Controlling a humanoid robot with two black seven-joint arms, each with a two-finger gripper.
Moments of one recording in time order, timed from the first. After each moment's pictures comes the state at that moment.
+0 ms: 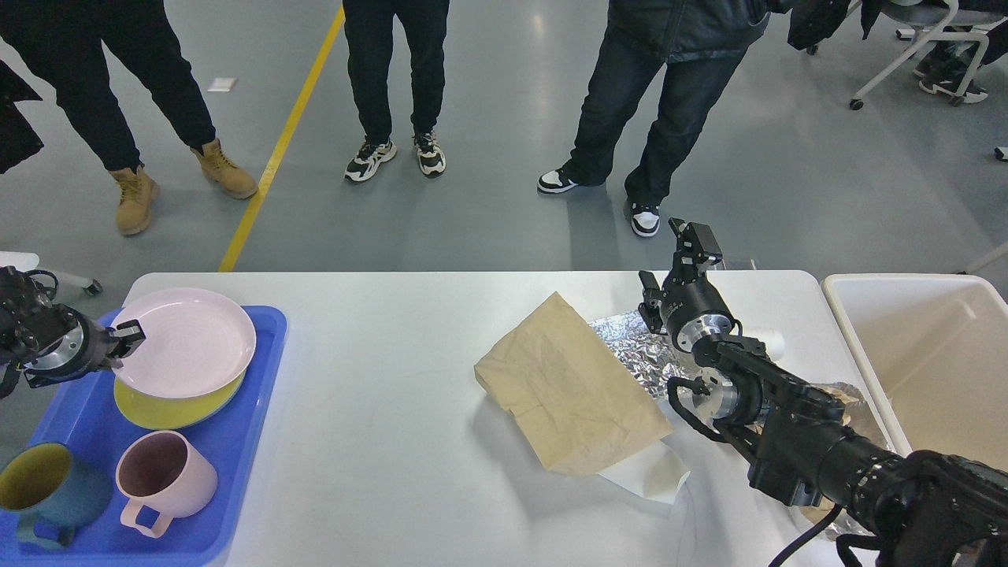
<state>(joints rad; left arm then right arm) -1.18 0.51 1.04 -0.46 0.00 -0.42 0.13 0.73 -0.05 0.48 0.50 -0.12 -0.06 0.47</state>
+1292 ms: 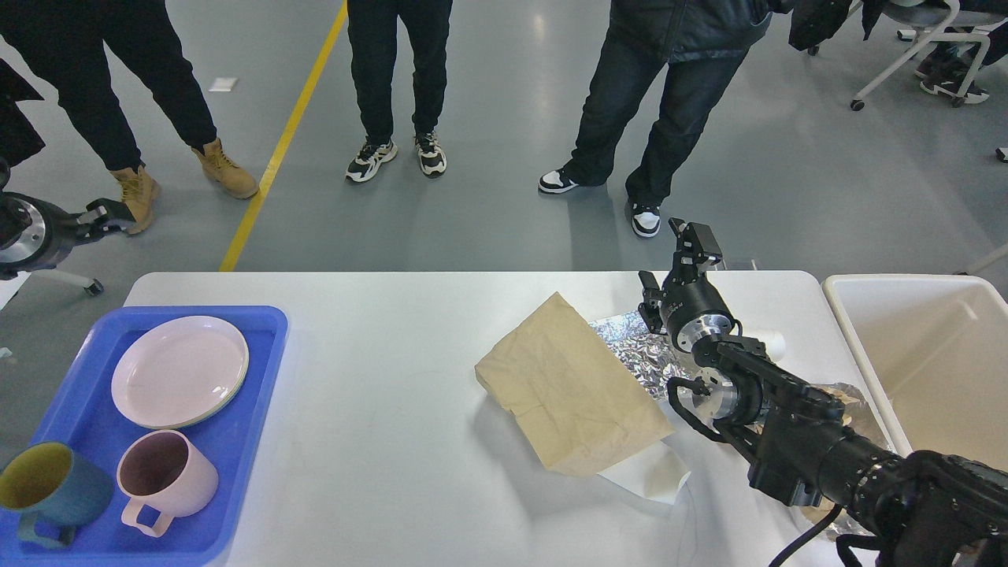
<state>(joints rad) -1.46 0.57 1.05 -0.46 0.00 -0.40 0.03 0.73 -0.05 0.48 0.50 -0.12 -0.06 0.47</state>
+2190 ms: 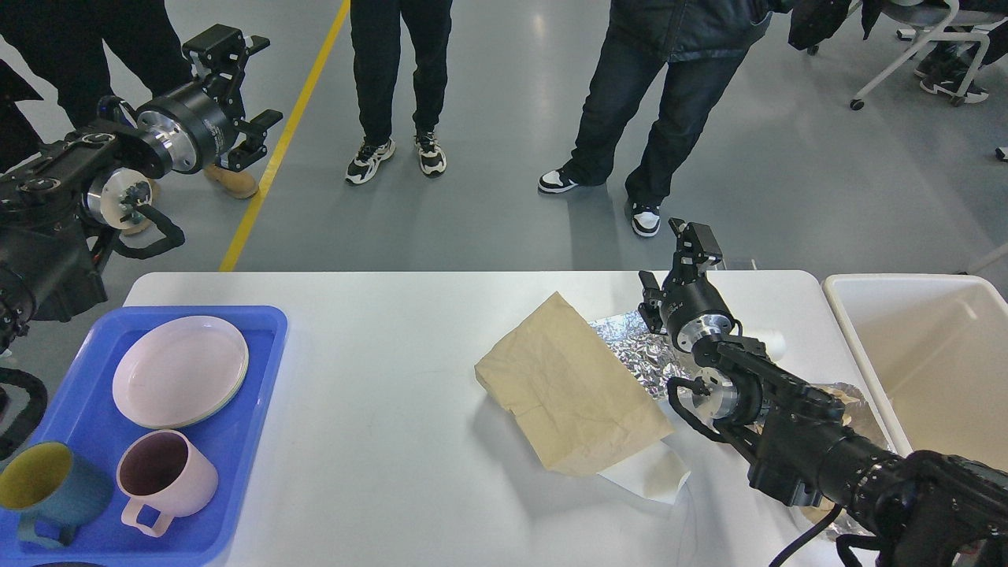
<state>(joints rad) -1.22 0.33 -0.27 -0.28 -0.01 -0.42 -0.14 0.73 -0.05 0.48 0.50 -0.12 -0.06 0.47</state>
